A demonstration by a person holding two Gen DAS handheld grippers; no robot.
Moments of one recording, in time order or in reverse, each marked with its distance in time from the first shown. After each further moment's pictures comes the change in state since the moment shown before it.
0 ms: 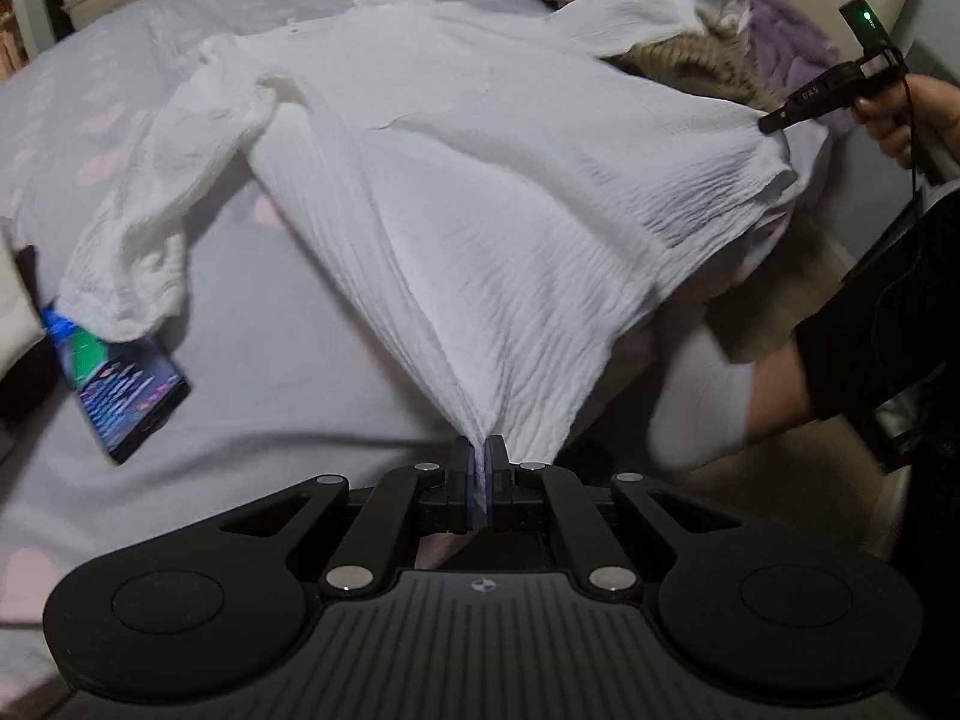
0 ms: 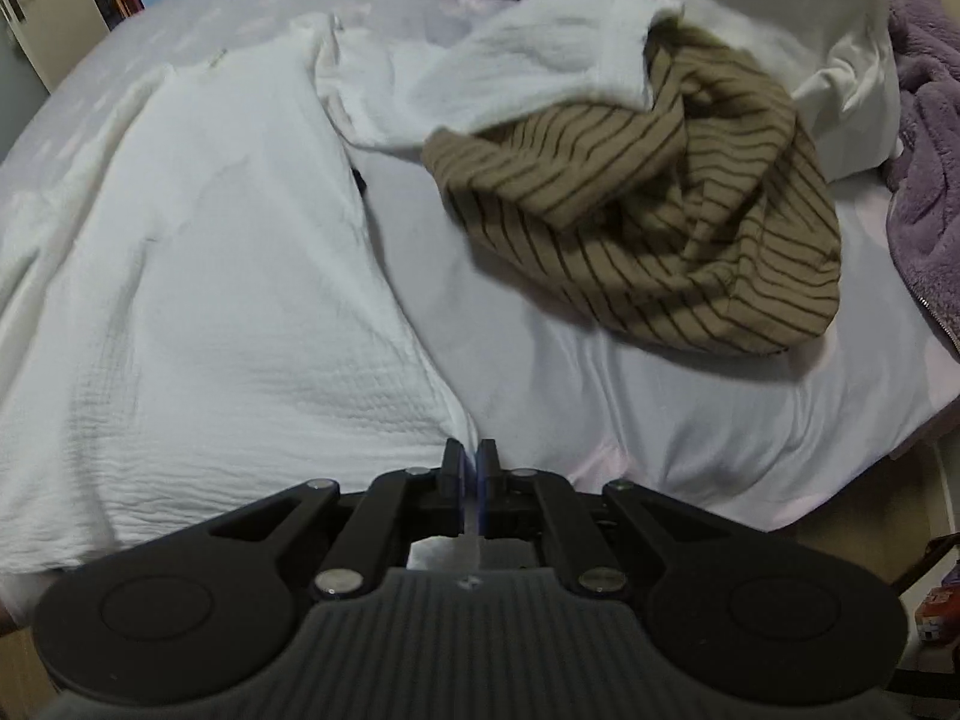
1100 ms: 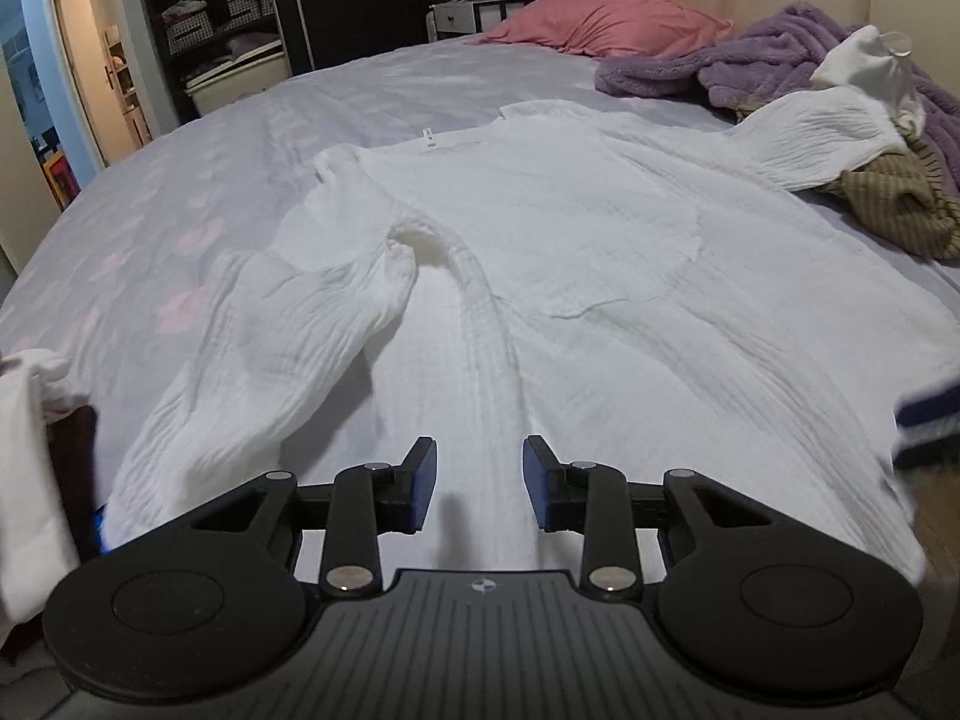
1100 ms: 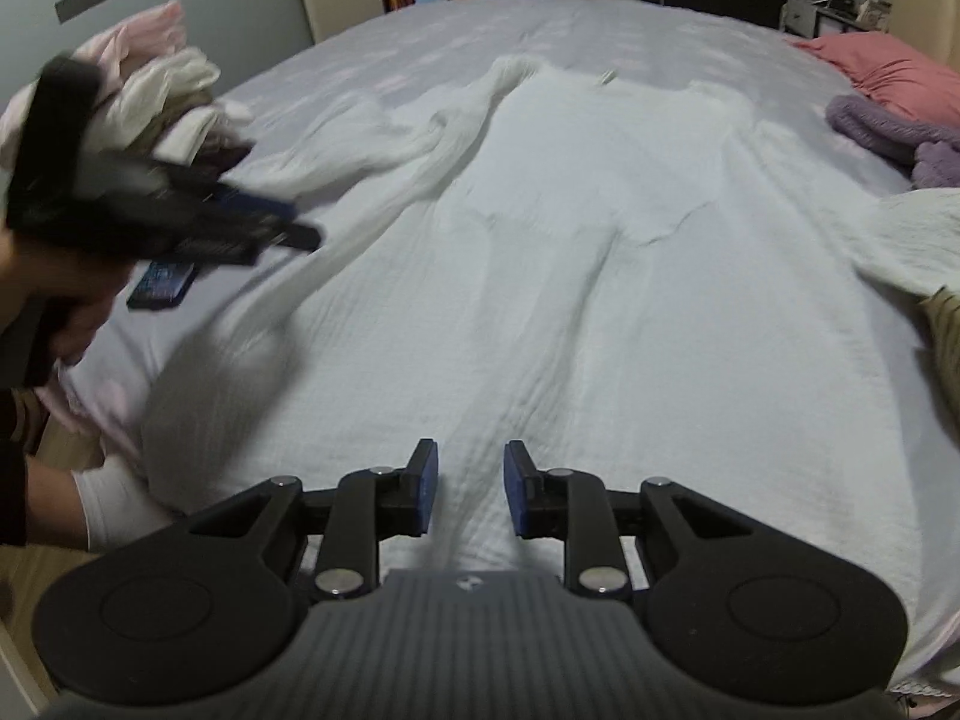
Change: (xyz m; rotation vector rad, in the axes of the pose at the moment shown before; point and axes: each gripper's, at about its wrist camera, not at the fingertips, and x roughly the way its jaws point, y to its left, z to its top) left arm 0.097 0.054 0.114 -0.057 -0.226 0.281; right arm 0.015 0.225 -0.054 -0.401 -0.174 0.304
